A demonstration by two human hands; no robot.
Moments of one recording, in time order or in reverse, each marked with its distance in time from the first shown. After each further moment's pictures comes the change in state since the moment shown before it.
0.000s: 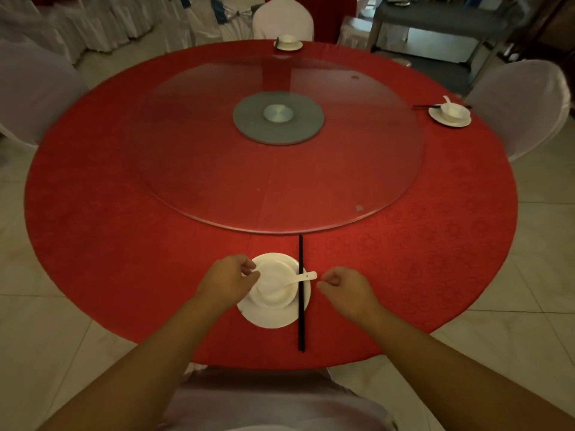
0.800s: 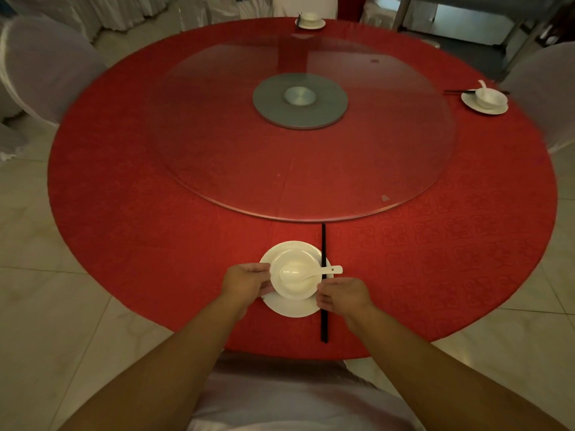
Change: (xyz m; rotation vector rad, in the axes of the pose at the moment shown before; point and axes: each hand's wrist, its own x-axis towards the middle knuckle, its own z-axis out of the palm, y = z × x) left_hand -0.003 -0.039 0.040 -0.981 -0.004 -0.484; right_hand 0.002 -0.006 0.067 0.677 -0.056 0.426
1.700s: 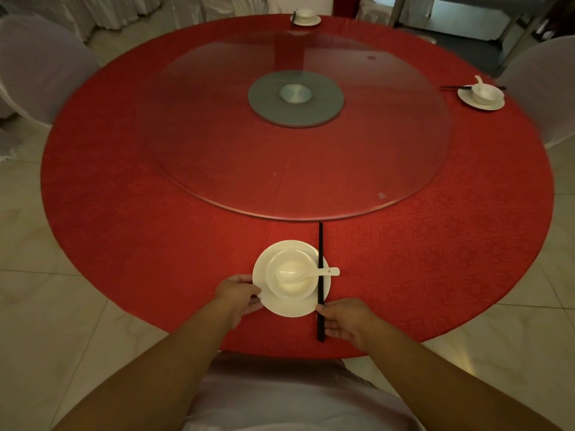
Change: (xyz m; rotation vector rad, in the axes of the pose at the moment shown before) left_hand 0.008 -0.013 -0.010 0.028 0.078 -0.250; right_hand 0.000 0.026 -0.019 -0.116 -0.148 0.234
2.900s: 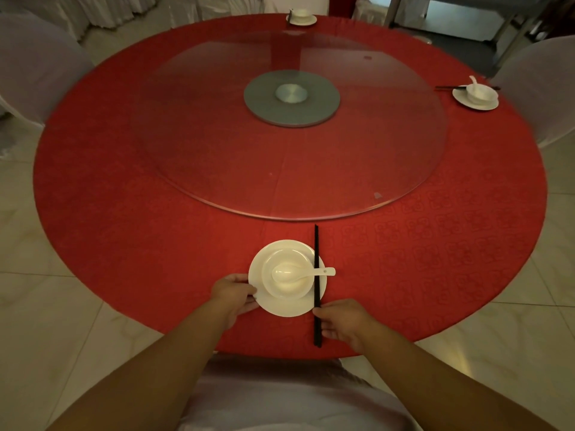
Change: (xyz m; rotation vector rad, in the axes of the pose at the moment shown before) left_hand 0.004 -0.001 0.002 0.021 0.005 0.048; right_hand -0.003 0.002 0.000 -0.058 0.041 -0.035
